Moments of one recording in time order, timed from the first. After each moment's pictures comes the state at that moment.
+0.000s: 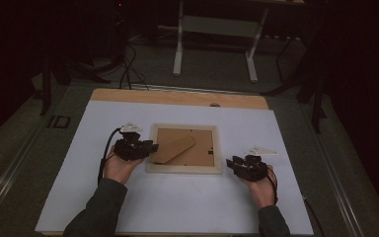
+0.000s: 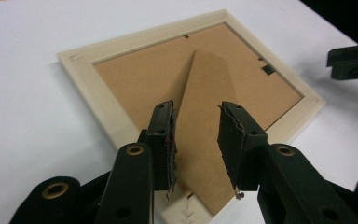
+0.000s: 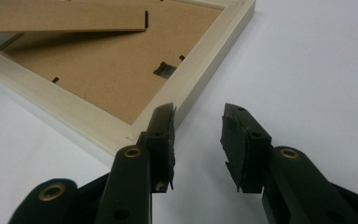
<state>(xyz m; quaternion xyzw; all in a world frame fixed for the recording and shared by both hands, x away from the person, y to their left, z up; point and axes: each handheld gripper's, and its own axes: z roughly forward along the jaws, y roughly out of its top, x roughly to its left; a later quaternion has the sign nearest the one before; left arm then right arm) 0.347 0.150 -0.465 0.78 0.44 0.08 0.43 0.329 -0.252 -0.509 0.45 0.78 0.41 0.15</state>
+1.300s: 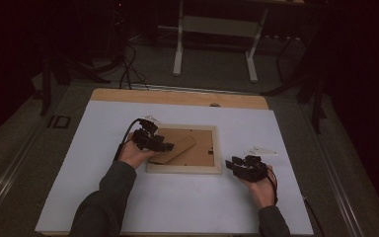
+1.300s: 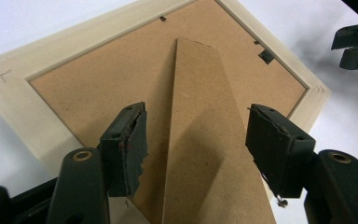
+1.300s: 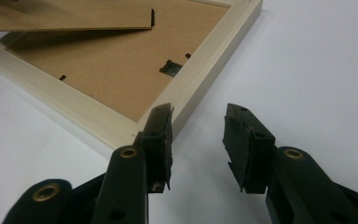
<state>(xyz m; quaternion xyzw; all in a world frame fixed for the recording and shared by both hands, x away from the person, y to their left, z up) 0.402 0.117 -0.484 0.83 0.41 0.01 0.39 0.329 -0.252 -0.510 0.44 0.78 0.42 0.14</state>
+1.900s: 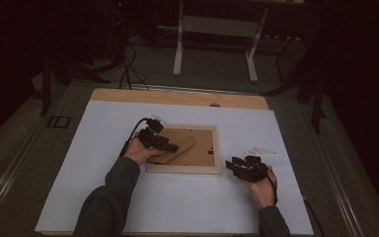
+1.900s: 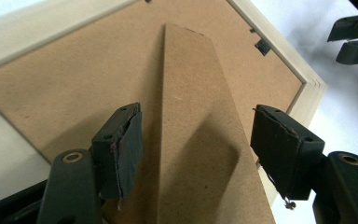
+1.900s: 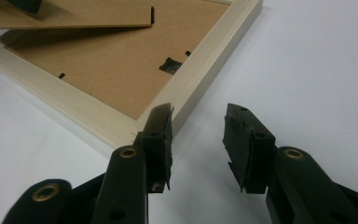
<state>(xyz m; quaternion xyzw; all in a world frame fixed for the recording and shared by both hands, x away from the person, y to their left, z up) 0.419 0.104 -0.495 0.84 0.40 -0.05 0.37 0.329 -0.253 -0.512 0.44 0.78 0.42 0.14</state>
